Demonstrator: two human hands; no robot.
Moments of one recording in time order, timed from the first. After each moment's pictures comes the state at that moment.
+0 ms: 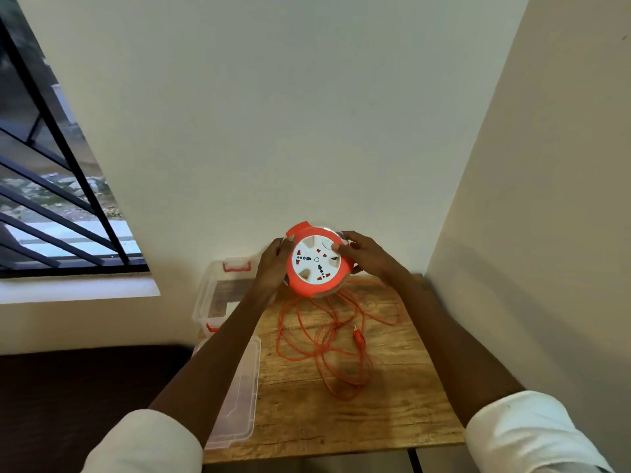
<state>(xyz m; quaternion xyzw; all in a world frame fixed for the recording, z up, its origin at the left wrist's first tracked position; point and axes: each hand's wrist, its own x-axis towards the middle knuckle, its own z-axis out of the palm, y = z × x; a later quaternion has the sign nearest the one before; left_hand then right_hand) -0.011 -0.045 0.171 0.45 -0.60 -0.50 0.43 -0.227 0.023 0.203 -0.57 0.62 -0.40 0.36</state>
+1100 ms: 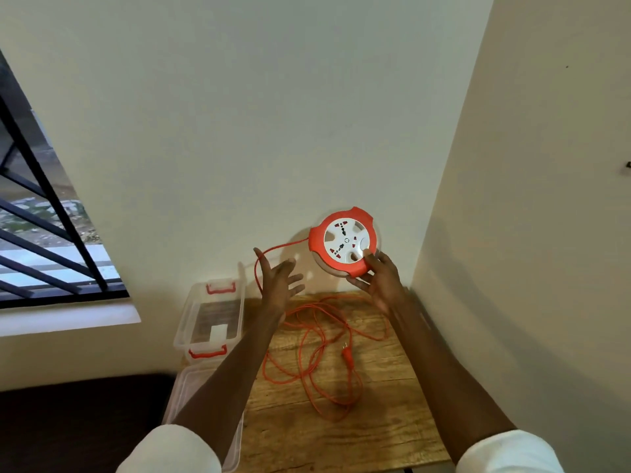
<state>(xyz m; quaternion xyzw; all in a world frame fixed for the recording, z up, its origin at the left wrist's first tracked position) -0.056 -0.034 0.164 0.37 -0.46 -0.64 0.49 -0.263 0.045 0.176 -0.24 0.48 -0.71 0.46</state>
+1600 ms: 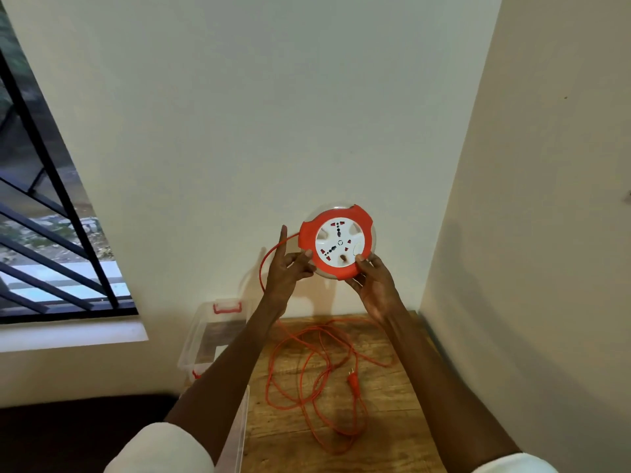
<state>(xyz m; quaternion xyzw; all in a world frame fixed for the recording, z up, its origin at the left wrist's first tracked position) -0.069 -0.059 0.215 0.27 -0.60 -0.54 0.52 -0.250 0.025 0.207 -0.31 0.38 -0.73 0.47</state>
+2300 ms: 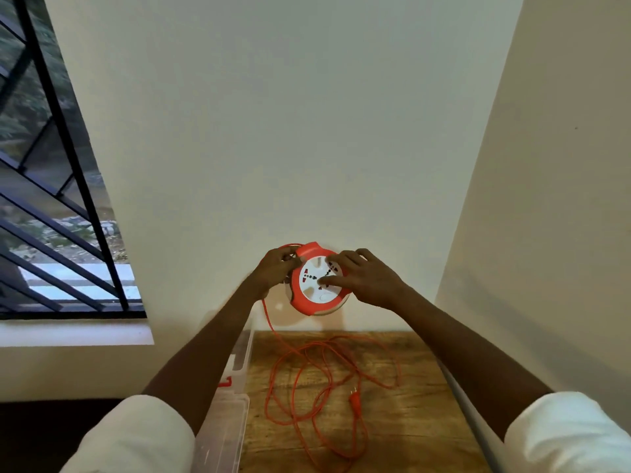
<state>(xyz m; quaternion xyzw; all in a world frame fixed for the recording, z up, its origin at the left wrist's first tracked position) -0.034 -0.095 0.265 0.37 -0.71 -0.47 0.37 -0.261 0.010 0.275 -0.82 0.48 0.02 -0.31</state>
